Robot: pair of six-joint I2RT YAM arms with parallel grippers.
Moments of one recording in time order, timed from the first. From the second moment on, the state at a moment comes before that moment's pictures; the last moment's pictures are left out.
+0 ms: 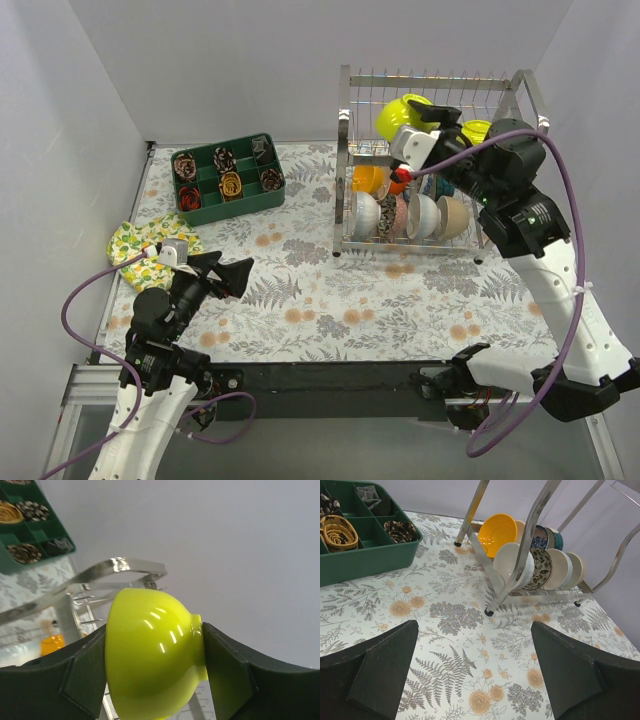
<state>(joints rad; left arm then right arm) -0.28 0.19 0.46 -0.24 0.16 -0.42 0.53 1.18 1.62 -0.41 -0.29 -1.00</state>
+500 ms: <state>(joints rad) -0.28 0.21 0.46 -0.23 0.18 -0.41 0.53 0.91 1.26 -0.22 -0.65 -0.54</state>
